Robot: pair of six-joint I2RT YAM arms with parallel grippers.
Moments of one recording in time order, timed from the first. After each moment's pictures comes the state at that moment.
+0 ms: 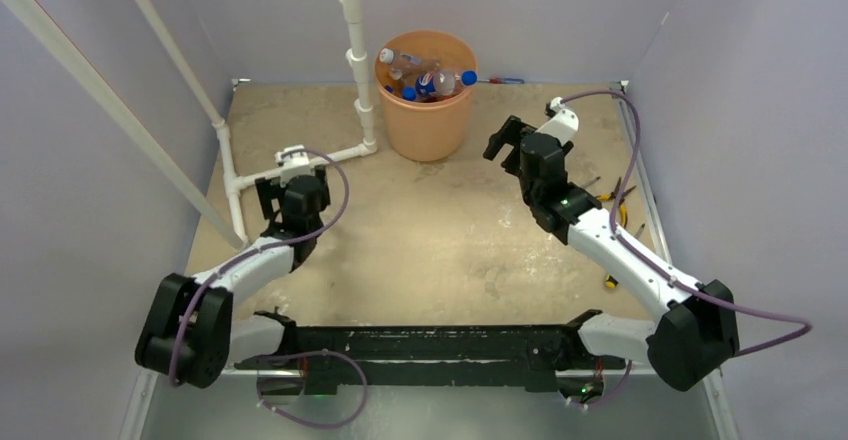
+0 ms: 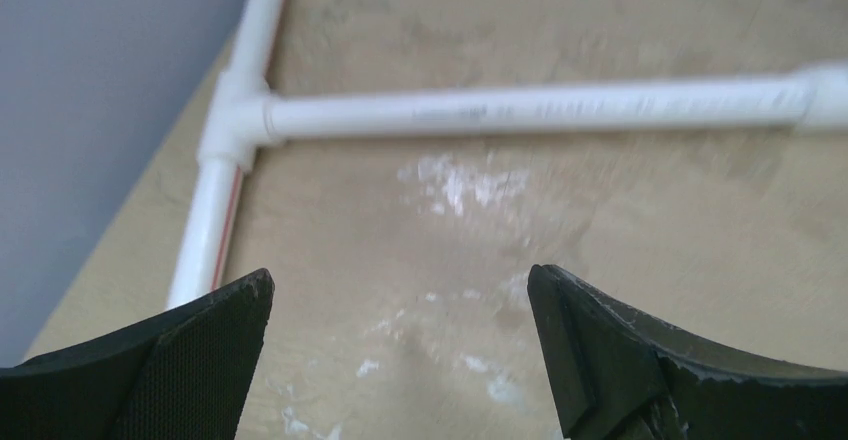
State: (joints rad) left arm -0.31 1.18 0.53 0.24 -0.77 -0.13; right arm 0.51 1.19 0.91 -0.04 0.51 0.64
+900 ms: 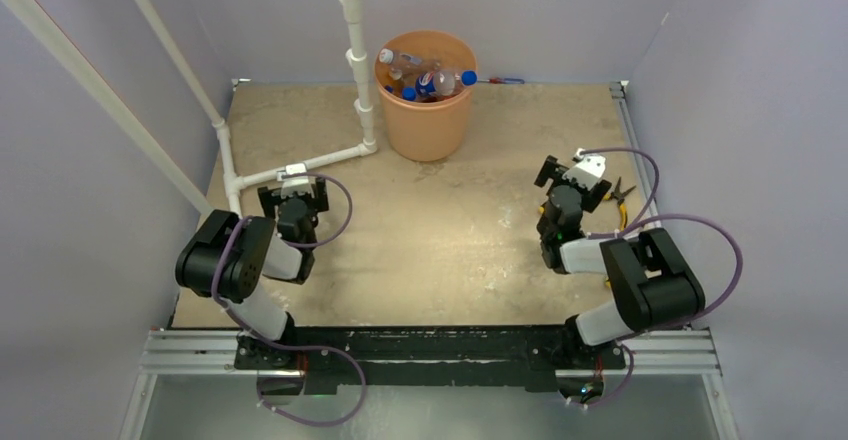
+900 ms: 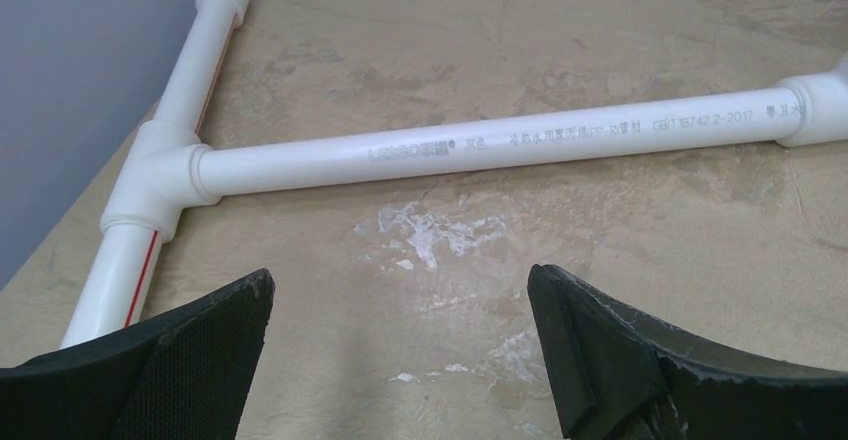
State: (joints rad) left arm -0.18 1.64 0.25 1.26 -0.53 0.06; right arm 0.26 1.47 0.36 1.05 0.80 0.11
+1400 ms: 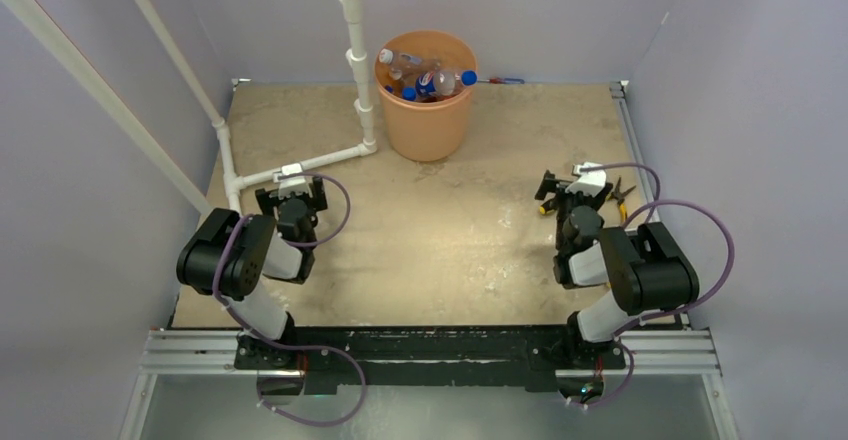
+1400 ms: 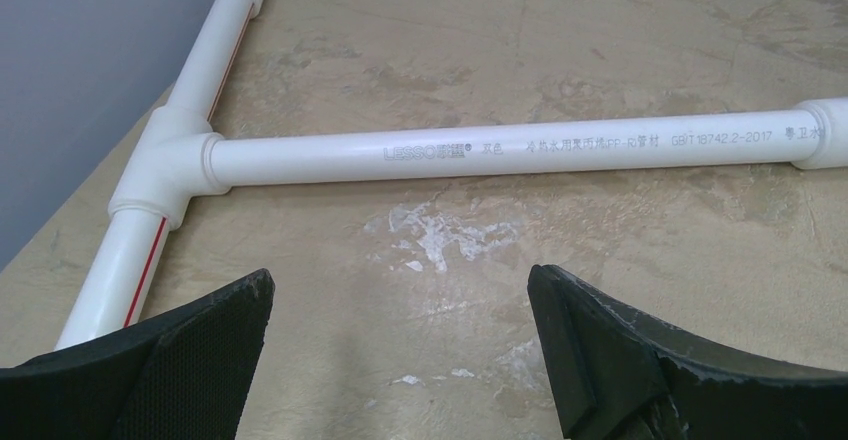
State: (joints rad) left arm -0.18 1.66 0.25 1.28 -0.56 0.02; right arm 0.12 1.57 0.18 1.45 0.35 -0.01
